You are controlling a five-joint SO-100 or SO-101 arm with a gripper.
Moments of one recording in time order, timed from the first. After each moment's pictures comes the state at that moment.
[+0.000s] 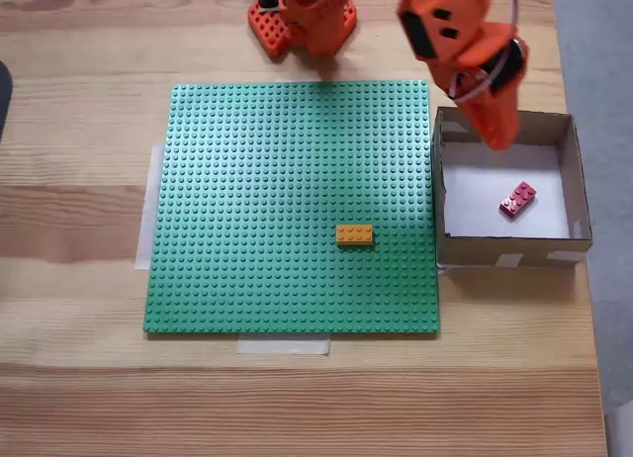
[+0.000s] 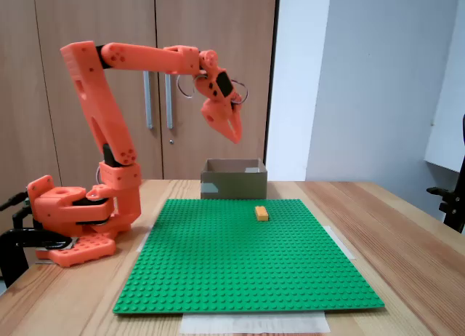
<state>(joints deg) -42.3 106.0 101.4 54.0 -3.3</state>
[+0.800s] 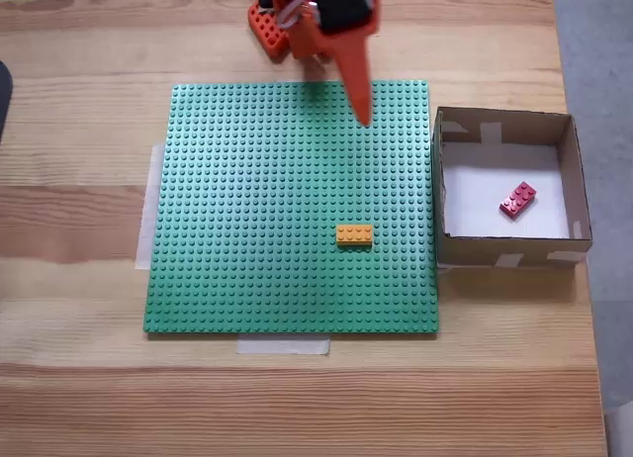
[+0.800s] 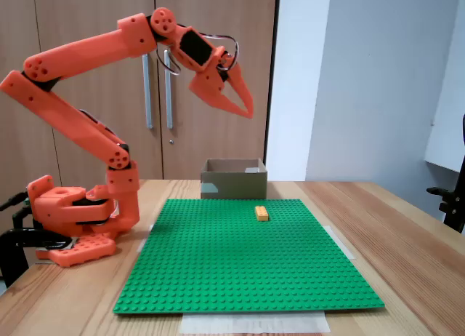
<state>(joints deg) -17.5 140.2 116.2 57.1 3.4</state>
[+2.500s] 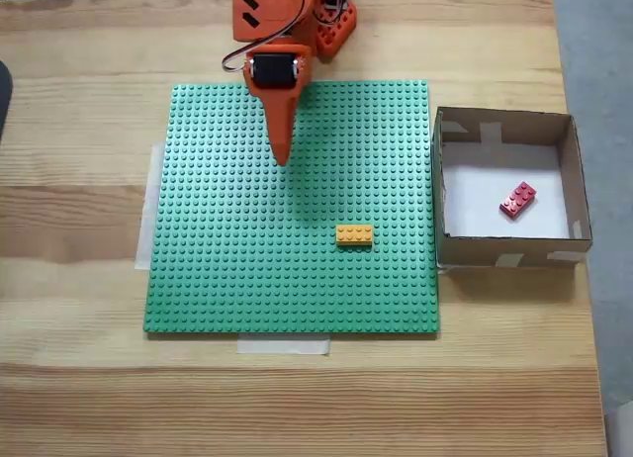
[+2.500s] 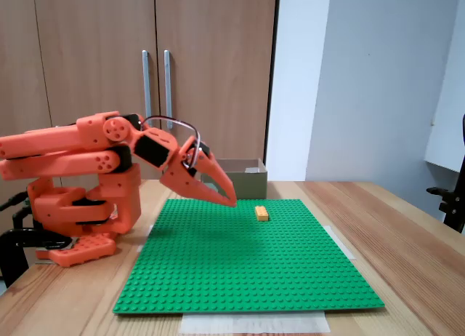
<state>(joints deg) 0.9 186.2 177.7 41.9 1.1</state>
